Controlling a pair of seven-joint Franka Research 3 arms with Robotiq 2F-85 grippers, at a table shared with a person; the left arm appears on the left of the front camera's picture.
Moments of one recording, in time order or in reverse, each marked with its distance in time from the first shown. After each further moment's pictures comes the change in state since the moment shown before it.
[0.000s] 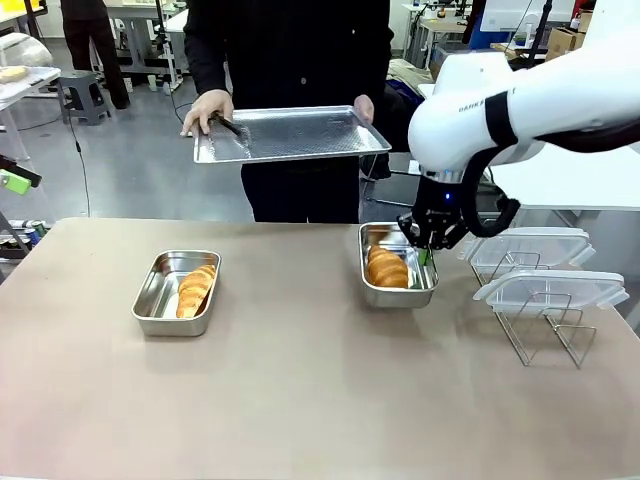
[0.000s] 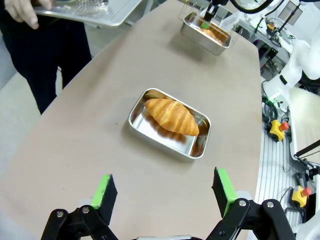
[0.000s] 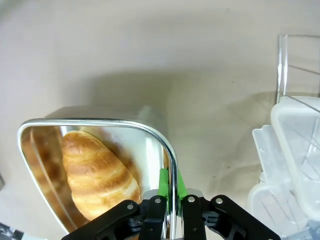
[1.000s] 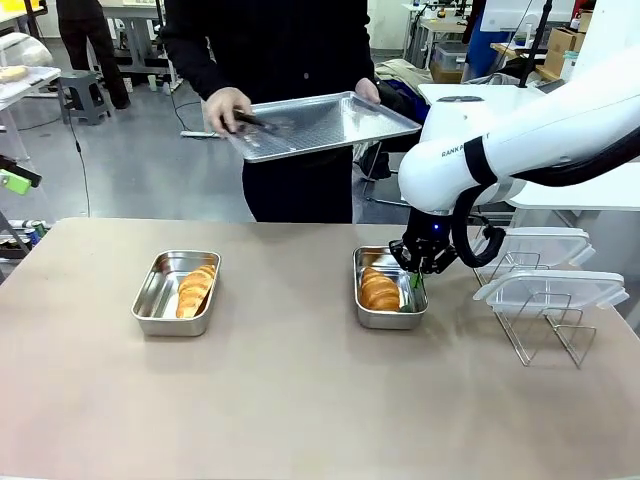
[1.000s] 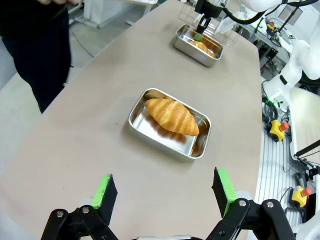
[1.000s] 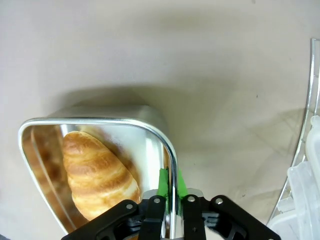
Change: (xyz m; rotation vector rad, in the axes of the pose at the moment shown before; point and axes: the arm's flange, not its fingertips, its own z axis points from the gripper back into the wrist) left arm 0.000 0.000 0.000 0.000 0.000 0.000; right arm 0.006 0.005 -0.051 0.012 -0.006 0.004
